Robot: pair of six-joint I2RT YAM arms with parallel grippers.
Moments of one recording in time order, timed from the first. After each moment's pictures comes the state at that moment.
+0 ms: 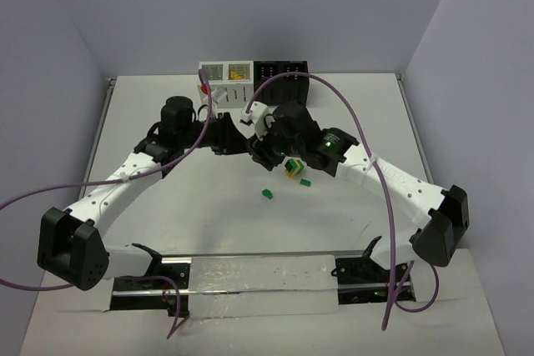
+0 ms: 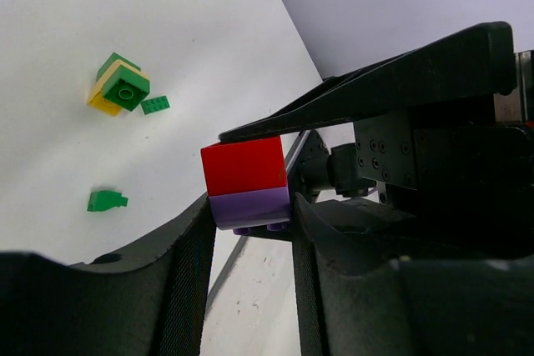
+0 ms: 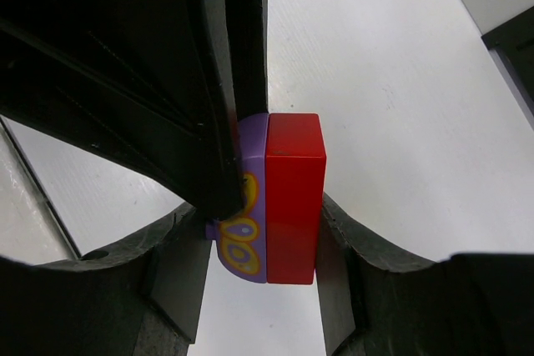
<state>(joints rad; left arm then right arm) -0.48 1.31 1.00 -0.08 0.76 -0.62 0.83 1.40 1.31 -0.53 -0.12 -0.18</state>
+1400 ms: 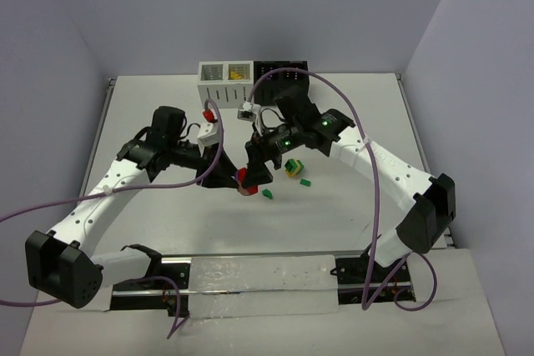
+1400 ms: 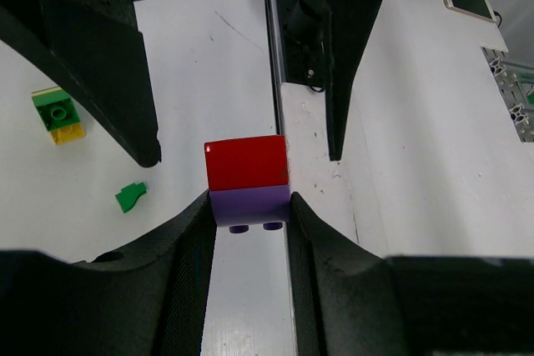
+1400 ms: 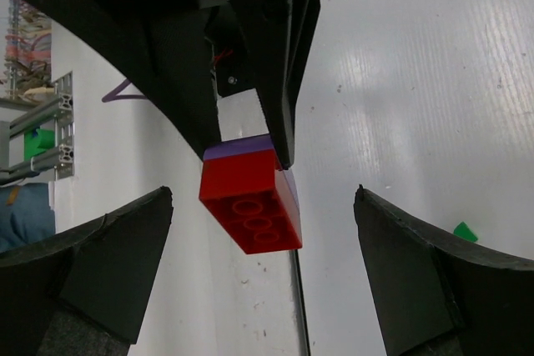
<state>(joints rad) -0.43 1.19 1.03 -0.58 1.21 0.41 0.72 1.51 1.45 -0.71 -0.87 -0.04</state>
